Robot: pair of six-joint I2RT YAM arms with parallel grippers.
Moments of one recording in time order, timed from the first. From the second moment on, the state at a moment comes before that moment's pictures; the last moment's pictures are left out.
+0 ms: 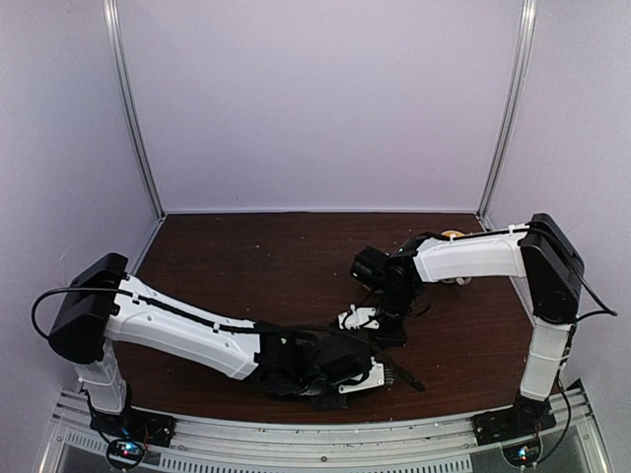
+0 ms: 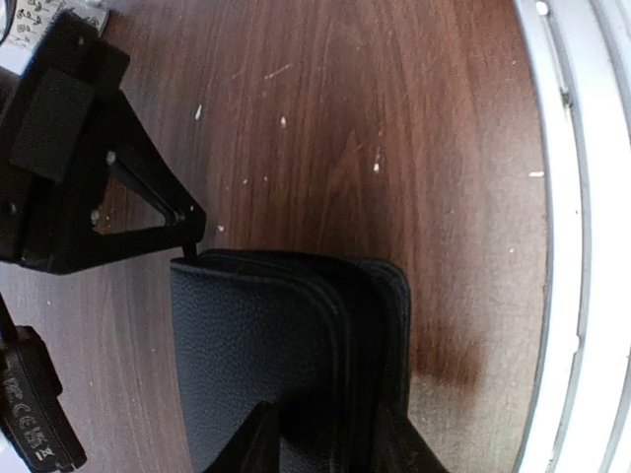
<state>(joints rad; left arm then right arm) -1.44 1.89 1.25 -0.35 -0.29 0.27 0.83 1.89 1.29 -0.89 -0.24 -0.74</state>
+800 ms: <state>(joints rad) -1.41 1.98 1.34 -0.38 -0.32 0.19 0.84 1.81 1.20 -0.89 -0.23 -0.76</state>
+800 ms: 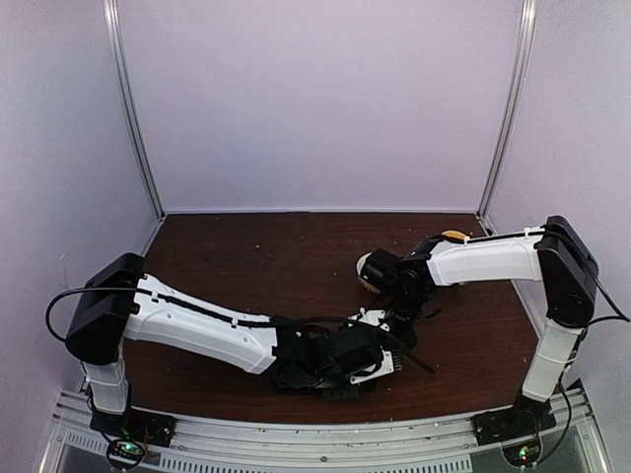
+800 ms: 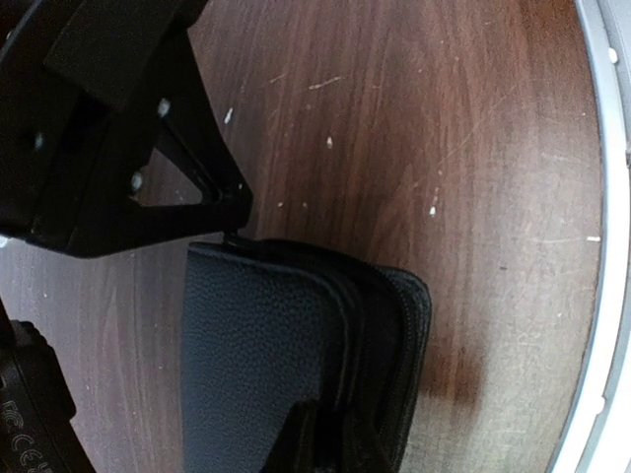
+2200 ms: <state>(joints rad) -1.38 1.91 1.21 -0.30 -0.38 0.19 0.86 1.56 0.96 -0.84 -0.34 -0.58</state>
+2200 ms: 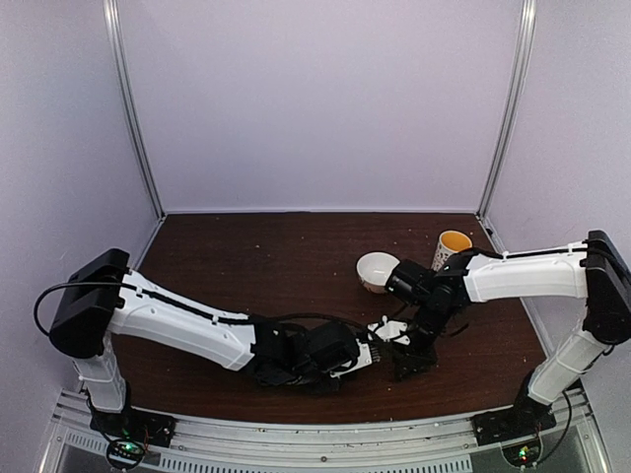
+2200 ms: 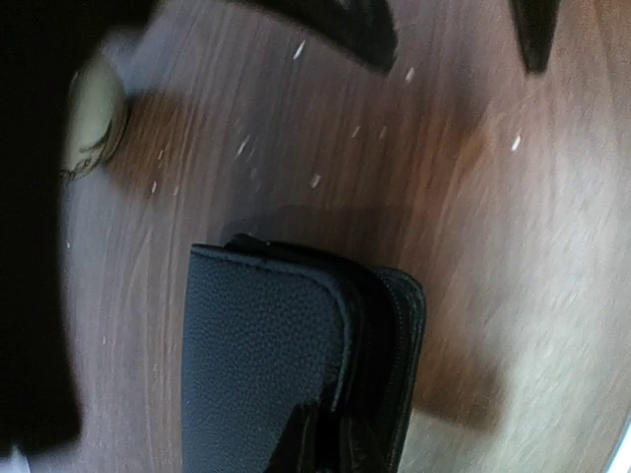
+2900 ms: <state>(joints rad) -1.28 1.55 0.90 -0.24 -0.13 0.22 0.82 1.61 1.00 -0.74 -0.46 -0.51</state>
